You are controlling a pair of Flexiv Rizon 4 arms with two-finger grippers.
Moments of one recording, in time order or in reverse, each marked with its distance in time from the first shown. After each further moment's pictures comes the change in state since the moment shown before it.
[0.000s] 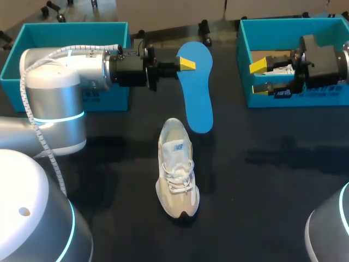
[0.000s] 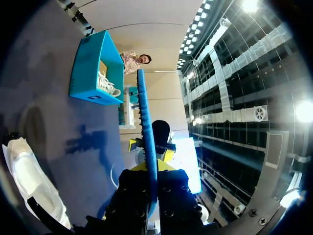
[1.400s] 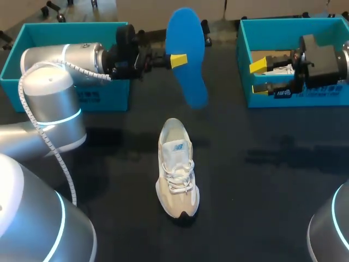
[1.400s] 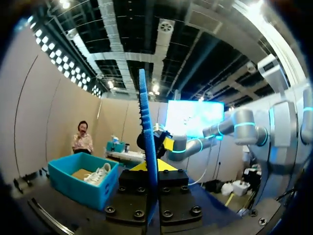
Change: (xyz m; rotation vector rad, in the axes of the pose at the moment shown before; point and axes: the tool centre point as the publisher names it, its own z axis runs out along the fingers) left arm 0.006 -0.023 -0.019 0.033 0.143 1.349; right arm 0.000 0.001 0.000 0.002 0.000 0.000
